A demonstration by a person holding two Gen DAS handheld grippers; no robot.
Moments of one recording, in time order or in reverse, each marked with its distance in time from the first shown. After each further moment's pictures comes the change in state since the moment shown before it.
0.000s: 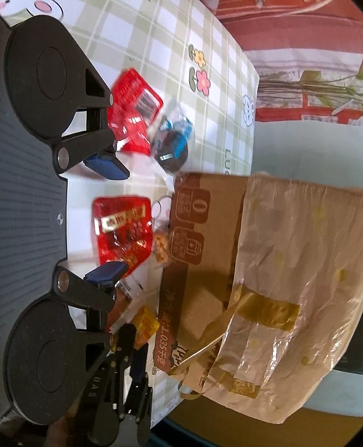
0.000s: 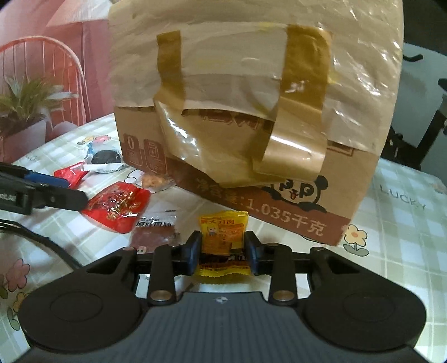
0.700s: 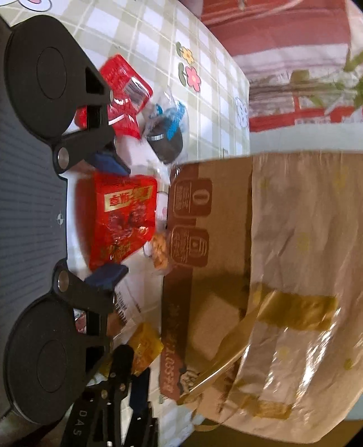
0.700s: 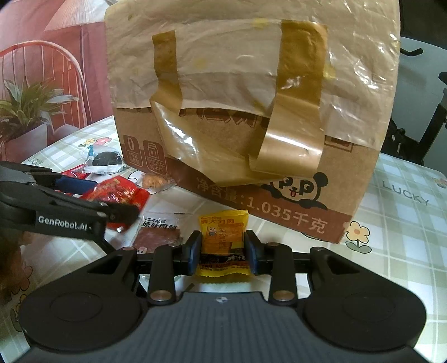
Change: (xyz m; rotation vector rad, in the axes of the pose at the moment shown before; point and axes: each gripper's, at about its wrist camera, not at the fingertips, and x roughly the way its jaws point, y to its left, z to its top) left arm 0.027 -0.026 -0.004 0.049 -0.001 0.142; right arm -0.004 -0.002 0.000 0.020 0.004 0.015
